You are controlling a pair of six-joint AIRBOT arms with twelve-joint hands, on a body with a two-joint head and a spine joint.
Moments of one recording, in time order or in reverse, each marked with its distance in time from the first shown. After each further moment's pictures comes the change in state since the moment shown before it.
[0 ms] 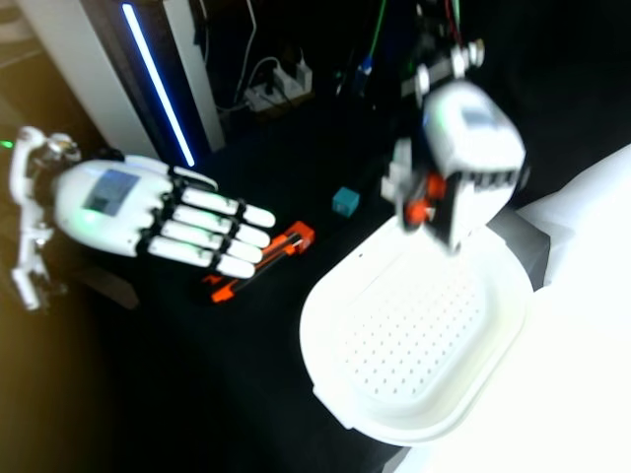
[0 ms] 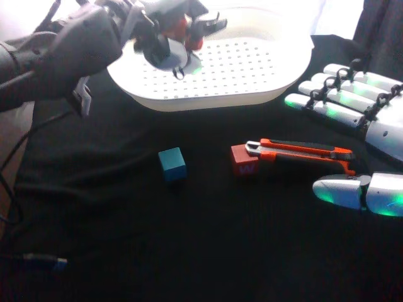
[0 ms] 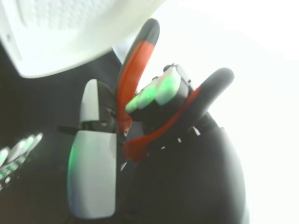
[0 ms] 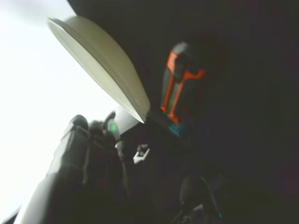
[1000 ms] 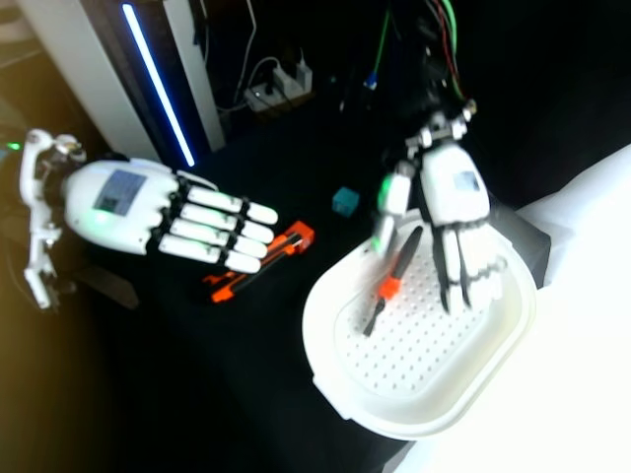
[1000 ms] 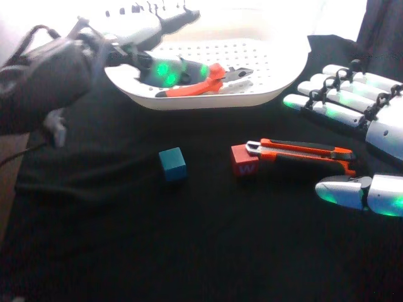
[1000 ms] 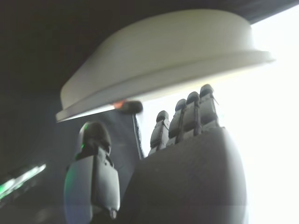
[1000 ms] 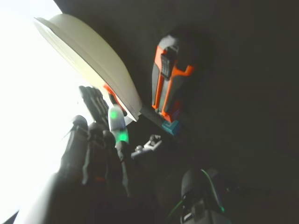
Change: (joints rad) left arm 0.107 0.156 -0.180 0.025 -0.134 -0.059; right arm 0.000 0.002 0.000 -0.010 0.001 0.029
